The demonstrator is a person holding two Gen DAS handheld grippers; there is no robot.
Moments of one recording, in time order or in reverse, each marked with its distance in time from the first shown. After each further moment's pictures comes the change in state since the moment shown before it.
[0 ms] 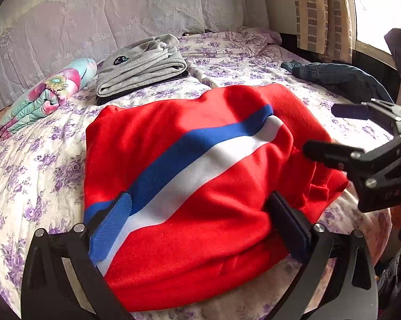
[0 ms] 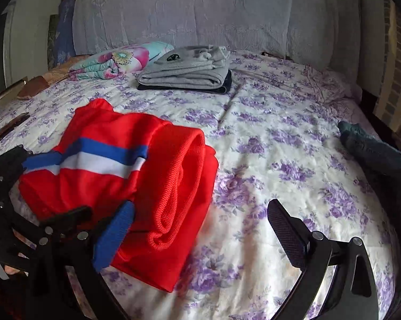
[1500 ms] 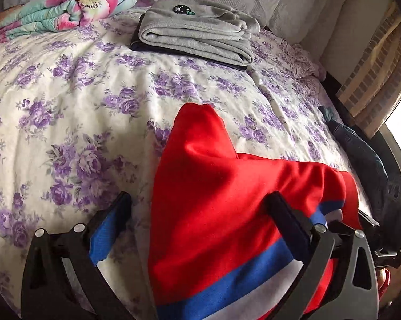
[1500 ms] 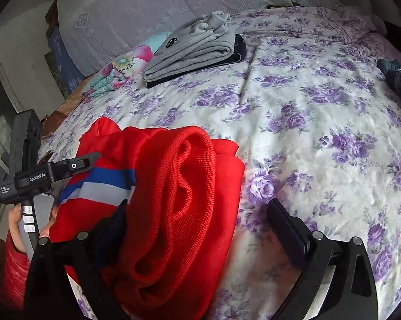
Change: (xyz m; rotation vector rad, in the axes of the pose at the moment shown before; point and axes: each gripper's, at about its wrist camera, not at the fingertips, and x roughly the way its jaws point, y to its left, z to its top) left arm 0.065 0.117 0.031 -0.444 0.160 -0.159; right arm 0.052 -0.023 0.023 0.231 0.105 0.280
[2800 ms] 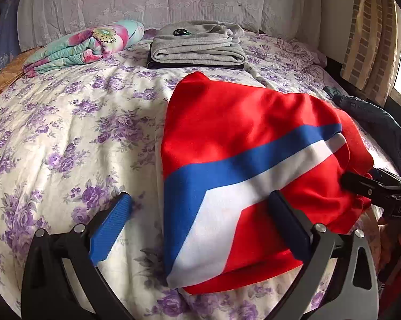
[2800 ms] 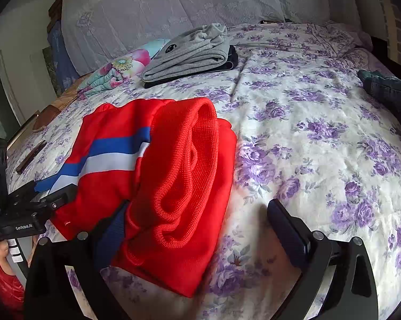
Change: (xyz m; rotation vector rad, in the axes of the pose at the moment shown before) left arm -0.050 -0.033 -0.077 0.147 -0.135 0.204; right arm -0.025 0.012 -0.038 -0.056 -0.060 -0.102
